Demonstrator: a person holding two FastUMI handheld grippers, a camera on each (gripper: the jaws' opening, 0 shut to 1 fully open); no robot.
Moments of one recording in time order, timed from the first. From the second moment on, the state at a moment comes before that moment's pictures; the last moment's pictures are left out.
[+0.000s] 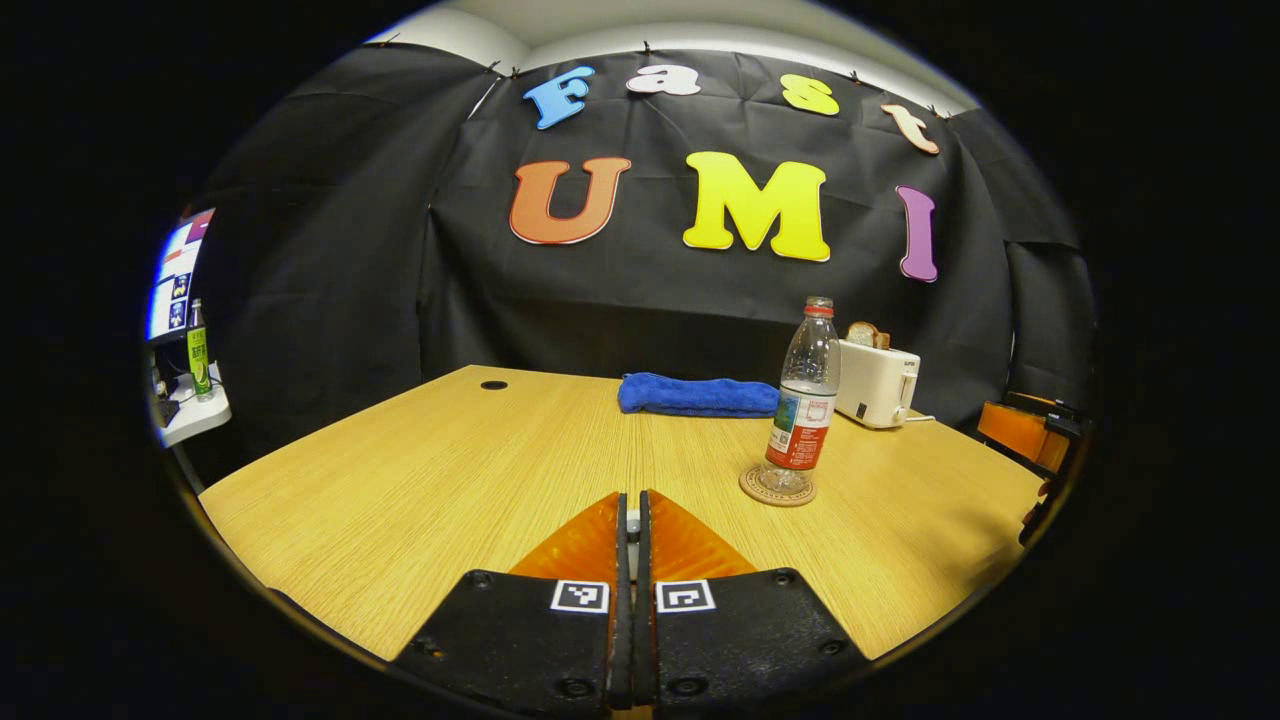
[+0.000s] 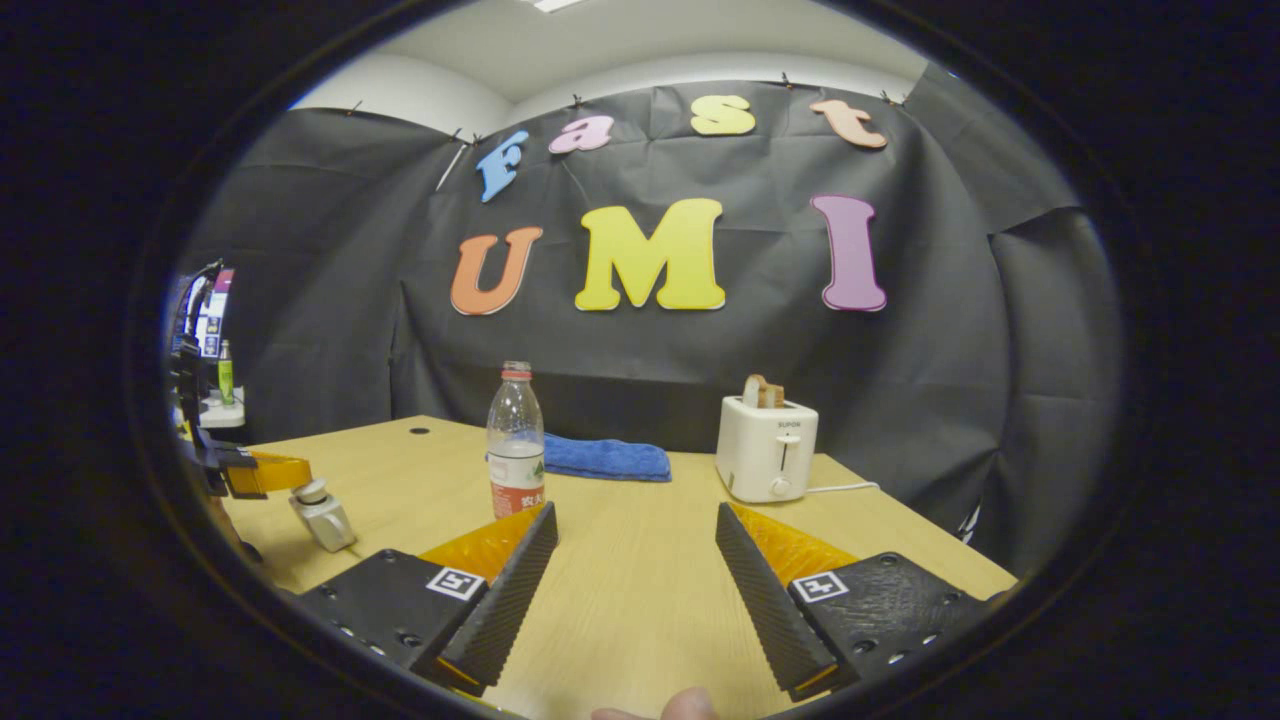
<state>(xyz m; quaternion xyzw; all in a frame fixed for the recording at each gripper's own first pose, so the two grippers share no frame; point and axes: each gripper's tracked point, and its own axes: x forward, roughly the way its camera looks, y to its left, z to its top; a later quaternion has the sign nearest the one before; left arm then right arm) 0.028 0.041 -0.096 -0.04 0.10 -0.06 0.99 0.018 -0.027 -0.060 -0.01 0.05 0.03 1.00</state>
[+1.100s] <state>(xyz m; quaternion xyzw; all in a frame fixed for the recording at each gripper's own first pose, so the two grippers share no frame) -0.013 -0.022 0.037 0.01 -0.03 -0.04 1.00 -0.024 -0.036 -0.027 0.02 0.00 0.00 1.00</state>
